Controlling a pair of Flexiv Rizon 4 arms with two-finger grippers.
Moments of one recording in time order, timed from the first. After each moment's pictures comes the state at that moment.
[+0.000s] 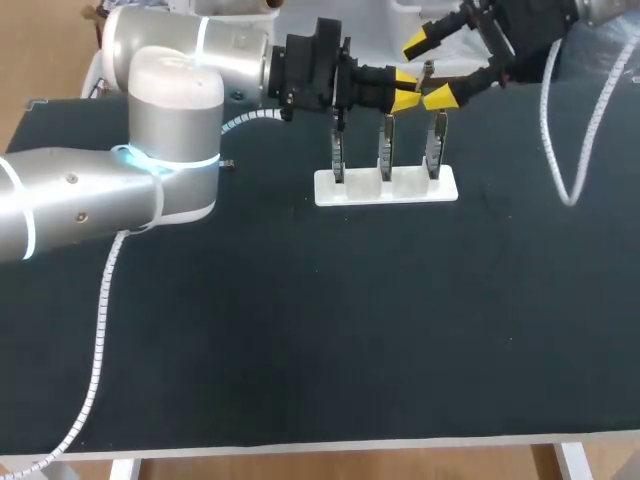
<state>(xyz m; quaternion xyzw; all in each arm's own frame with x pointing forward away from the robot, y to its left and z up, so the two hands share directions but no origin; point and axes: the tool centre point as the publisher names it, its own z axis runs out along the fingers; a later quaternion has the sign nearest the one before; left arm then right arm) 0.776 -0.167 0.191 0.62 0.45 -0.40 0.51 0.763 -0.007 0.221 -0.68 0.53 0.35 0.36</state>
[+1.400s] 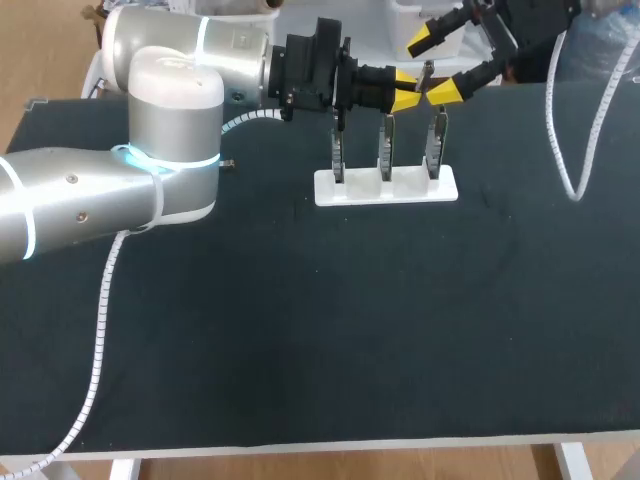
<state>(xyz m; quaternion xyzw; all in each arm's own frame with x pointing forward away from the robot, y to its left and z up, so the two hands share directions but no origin) 0.776 -0.167 0.191 0.62 0.45 -0.40 0.51 0.767 -0.016 0.221 -0.67 0.54 0.36 0.35</state>
